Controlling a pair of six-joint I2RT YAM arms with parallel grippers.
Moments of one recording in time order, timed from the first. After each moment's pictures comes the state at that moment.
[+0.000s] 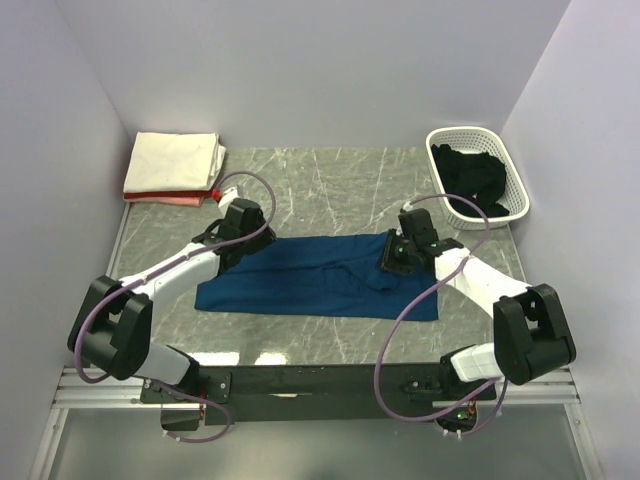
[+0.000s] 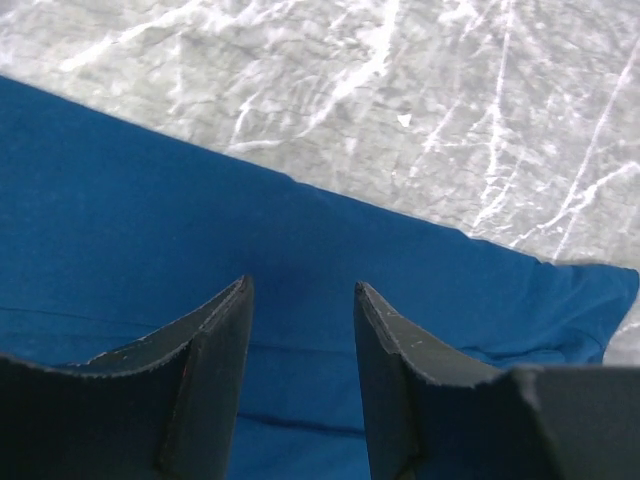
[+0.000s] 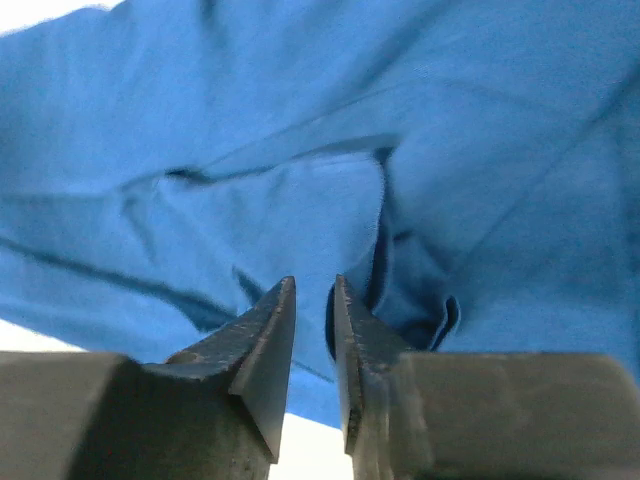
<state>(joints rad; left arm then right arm) -0.48 1.42 0.85 -0.14 -0.24 -0.87 0.32 1.37 0.76 -0.33 -0.12 0.55</state>
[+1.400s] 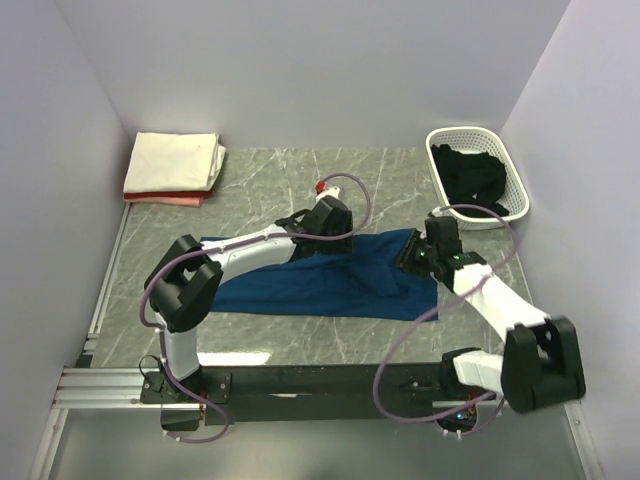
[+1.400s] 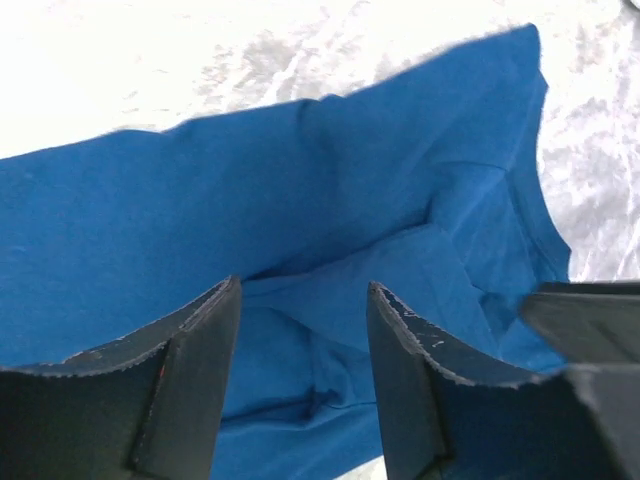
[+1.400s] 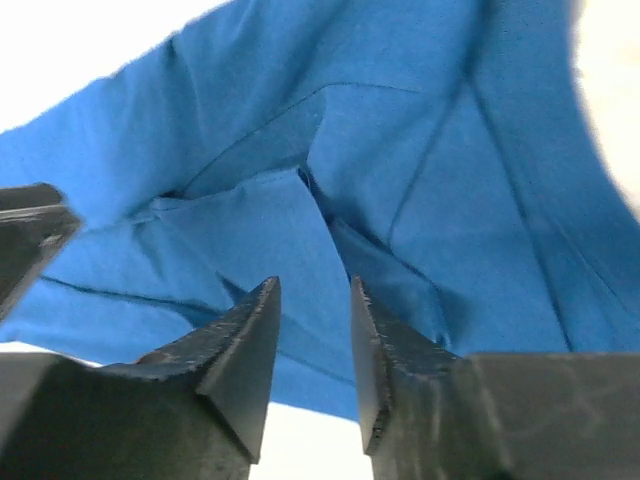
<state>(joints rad) -0.84 1.86 1.34 -0.22 -0.15 -0.72 0.19 1.16 0.64 -0.32 -0.13 0.63</state>
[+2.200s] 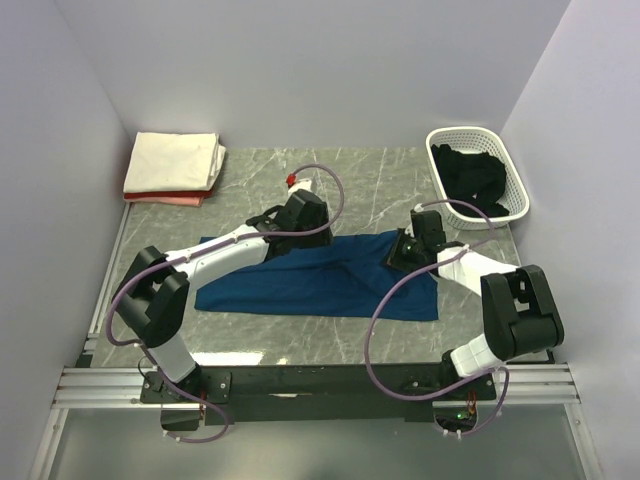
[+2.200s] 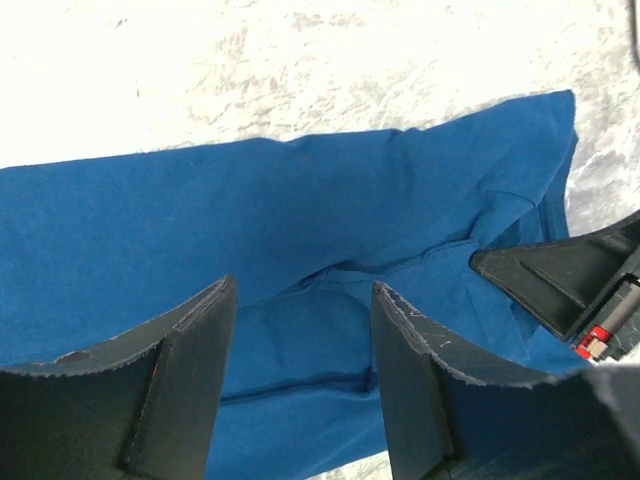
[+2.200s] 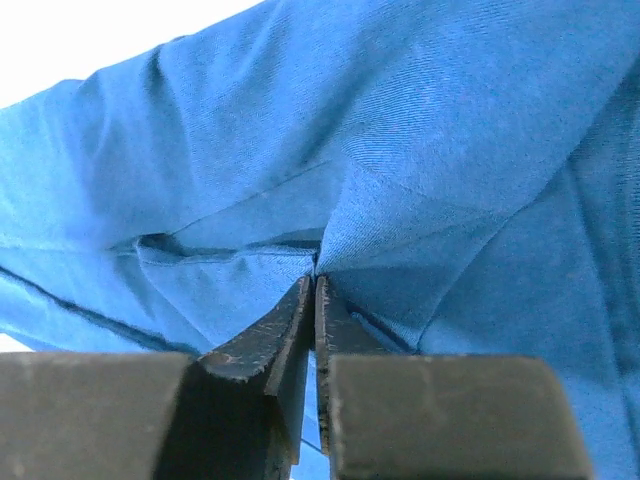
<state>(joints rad) -0.76 1.68 1.22 -0.26 -0.20 -0.72 0.21 1.49 0.69 -0.10 -0.25 0.59</state>
